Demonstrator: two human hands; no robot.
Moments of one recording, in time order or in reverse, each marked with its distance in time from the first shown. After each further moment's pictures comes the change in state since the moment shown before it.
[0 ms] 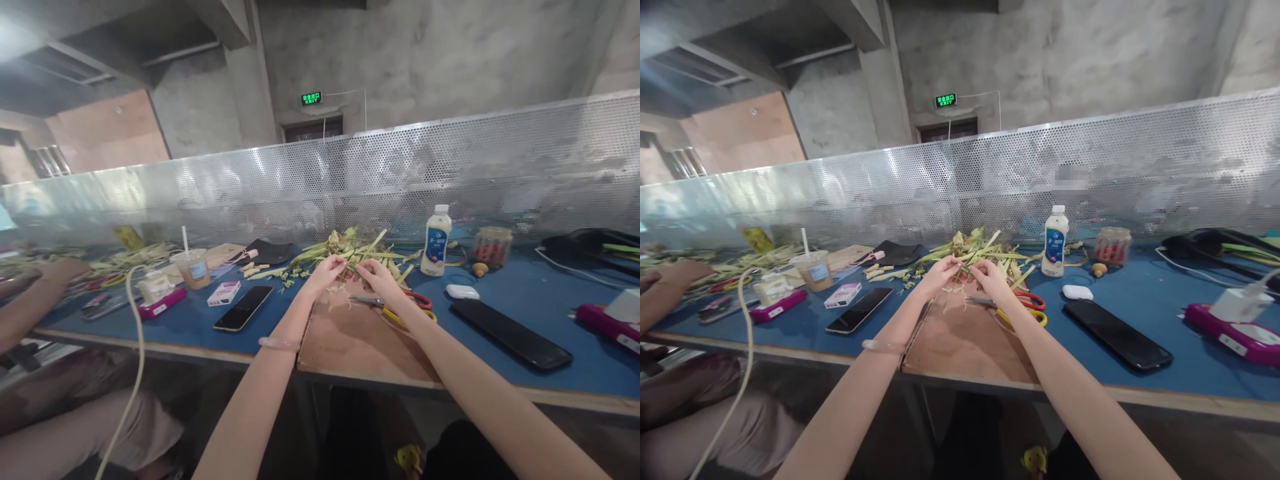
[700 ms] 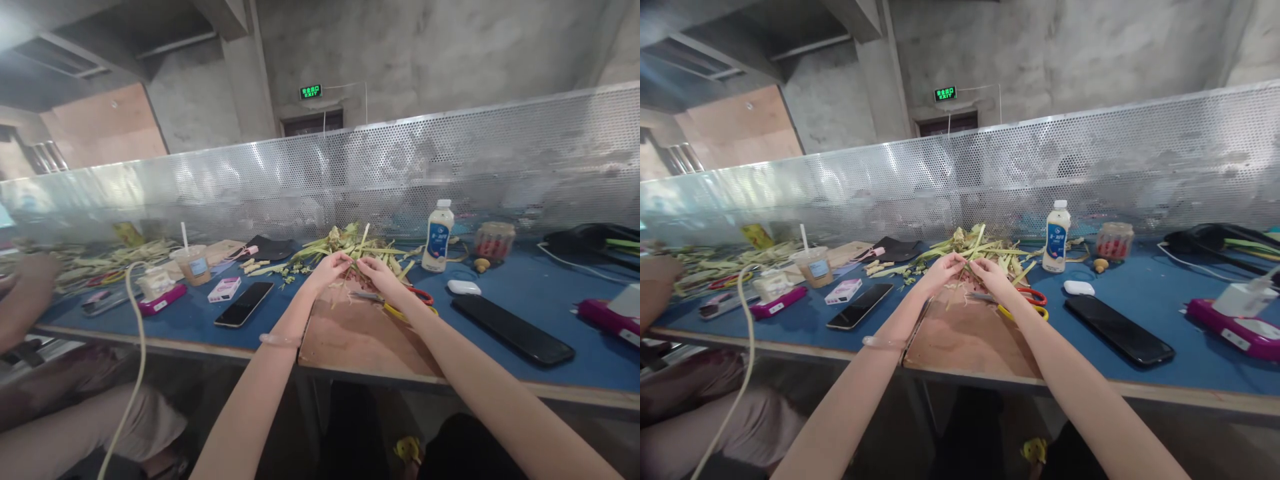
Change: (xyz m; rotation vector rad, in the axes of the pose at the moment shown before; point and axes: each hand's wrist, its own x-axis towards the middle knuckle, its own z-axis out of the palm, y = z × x) left_hand -0.002 0.002 0.002 0.007 -0.073 0.022; right_hand -0.005 -0.005 -0.001 0.133 -0.151 0.058
